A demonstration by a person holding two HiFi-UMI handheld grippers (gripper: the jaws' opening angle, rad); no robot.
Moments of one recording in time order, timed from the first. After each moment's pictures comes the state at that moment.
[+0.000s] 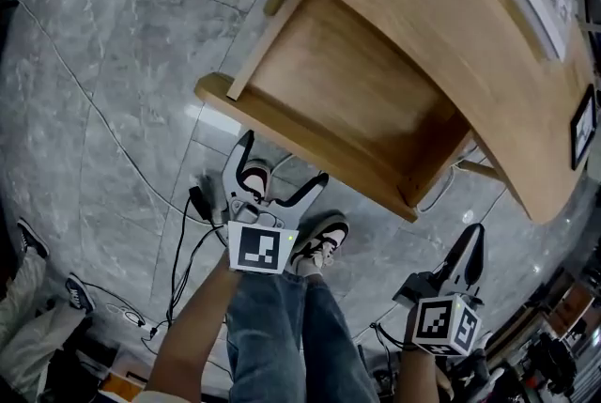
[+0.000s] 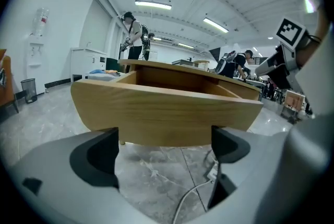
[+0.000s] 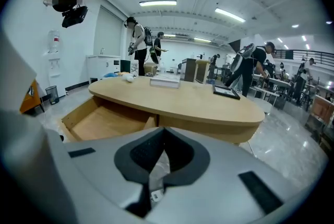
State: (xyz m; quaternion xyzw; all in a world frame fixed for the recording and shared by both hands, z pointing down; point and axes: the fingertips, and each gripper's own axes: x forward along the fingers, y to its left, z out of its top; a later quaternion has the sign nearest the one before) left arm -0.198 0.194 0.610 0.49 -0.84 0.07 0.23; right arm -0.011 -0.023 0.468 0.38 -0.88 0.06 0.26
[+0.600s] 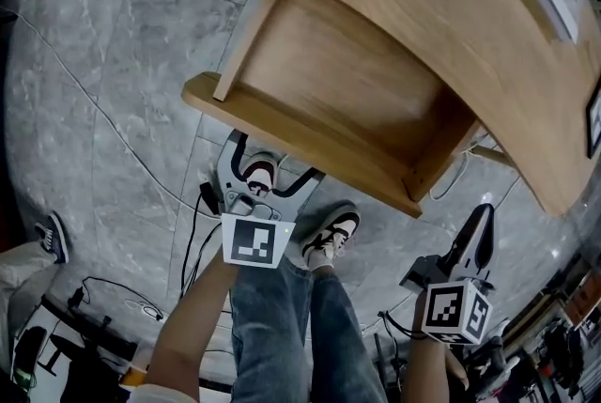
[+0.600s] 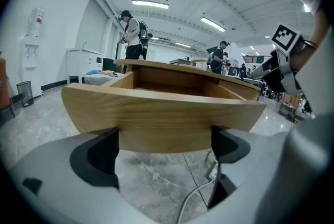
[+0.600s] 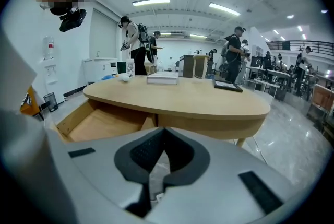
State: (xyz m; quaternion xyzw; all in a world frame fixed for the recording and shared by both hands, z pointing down) left arm -0.209 0.180 0.607 0.51 -0.83 0.09 0.21; right arm -0.021 -0.042 0.486 0.39 -0.88 0.10 0.26
